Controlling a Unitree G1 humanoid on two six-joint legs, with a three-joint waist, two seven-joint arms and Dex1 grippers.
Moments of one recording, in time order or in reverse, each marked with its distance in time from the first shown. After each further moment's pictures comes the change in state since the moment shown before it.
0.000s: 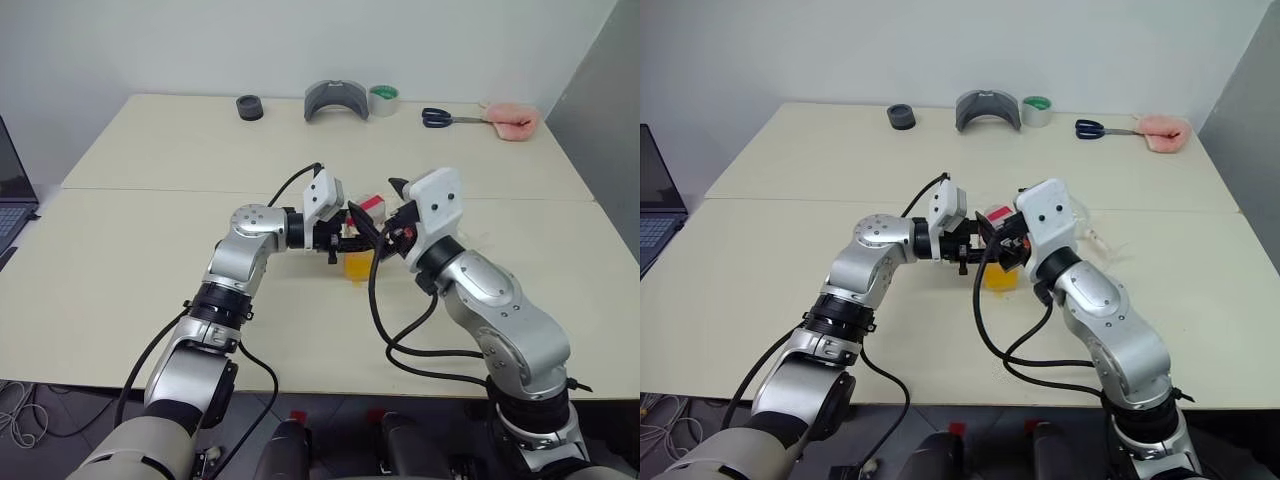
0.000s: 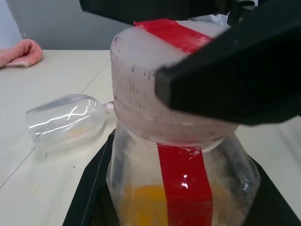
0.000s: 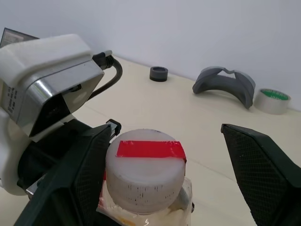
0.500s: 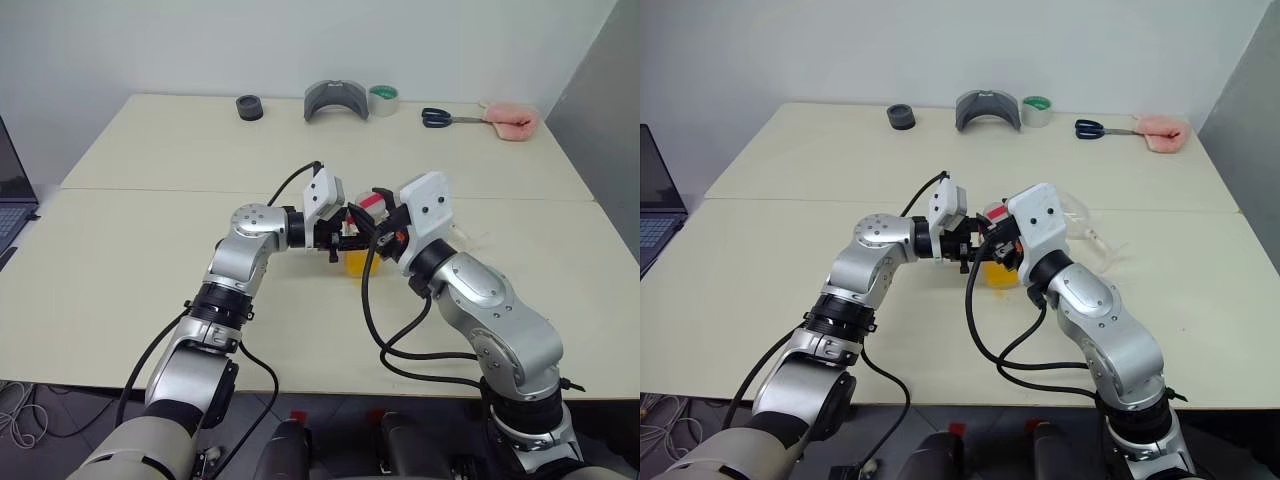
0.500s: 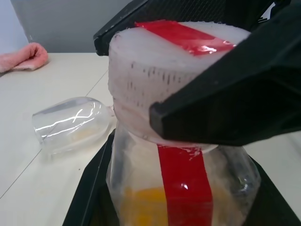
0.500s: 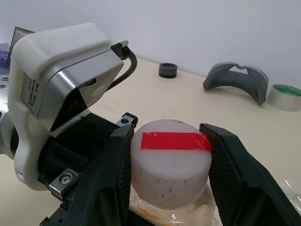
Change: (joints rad) left arm 0.000 -0.002 0.001 0.000 0.001 -0.015 0.007; right arm -0.001 0.024 0.016 0.003 -0.007 0.011 0.018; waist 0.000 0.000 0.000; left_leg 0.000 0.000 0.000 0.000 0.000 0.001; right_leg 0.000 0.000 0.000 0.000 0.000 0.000
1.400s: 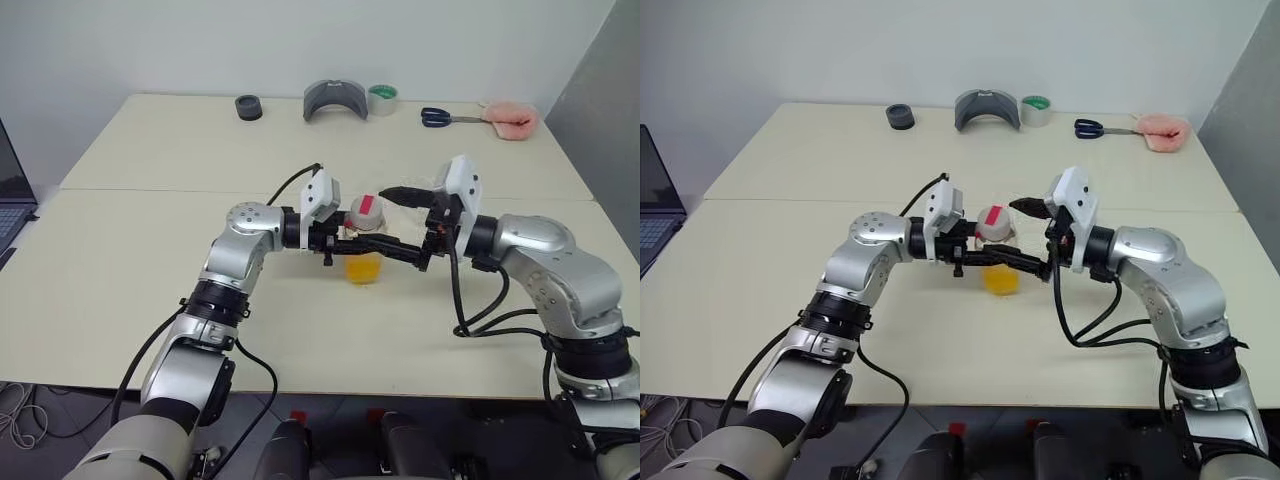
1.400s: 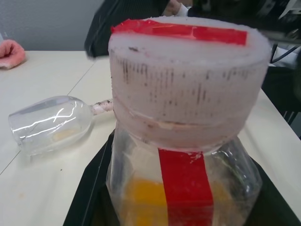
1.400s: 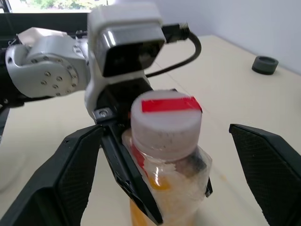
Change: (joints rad) left arm -0.011 0.019 -0.001 0.010 -0.023 0.022 -0.087; right arm -0.117 -0.356 -0.171 0.233 0.296 -0.124 0.635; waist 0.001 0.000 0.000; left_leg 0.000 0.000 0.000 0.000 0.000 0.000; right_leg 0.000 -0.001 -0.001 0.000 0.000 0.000
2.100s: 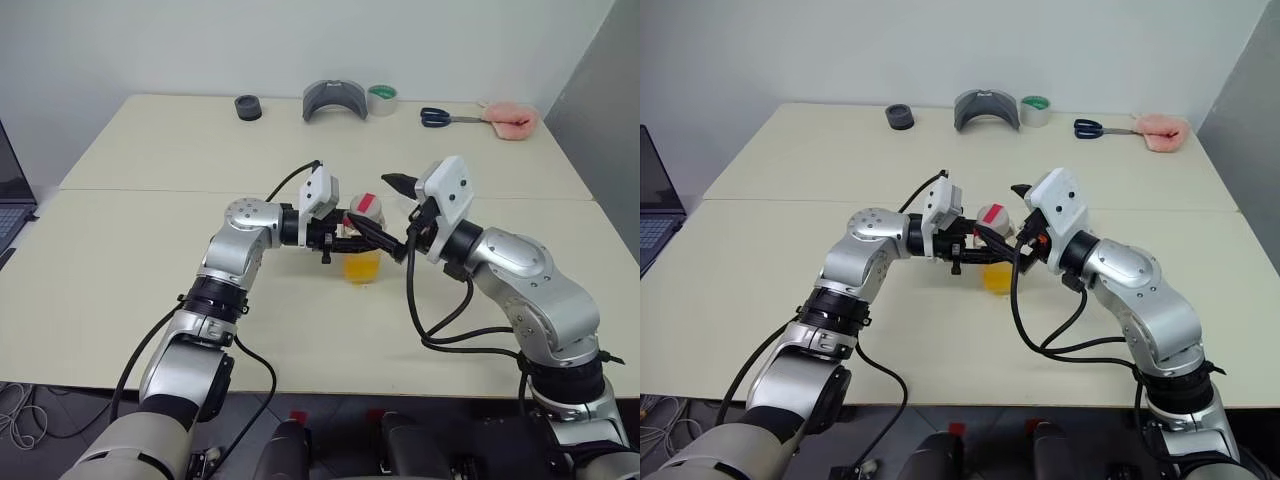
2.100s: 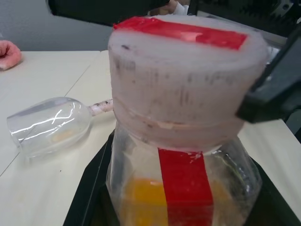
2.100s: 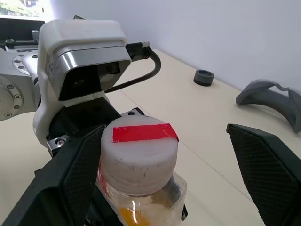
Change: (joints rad) left arm -0.023 0.010 0.001 0.019 0.000 0.000 -0.025; right arm 0.034 0.137 0.074 -0.091 -0.173 -0.012 -0.298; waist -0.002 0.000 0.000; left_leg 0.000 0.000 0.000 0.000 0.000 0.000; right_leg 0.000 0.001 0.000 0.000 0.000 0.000
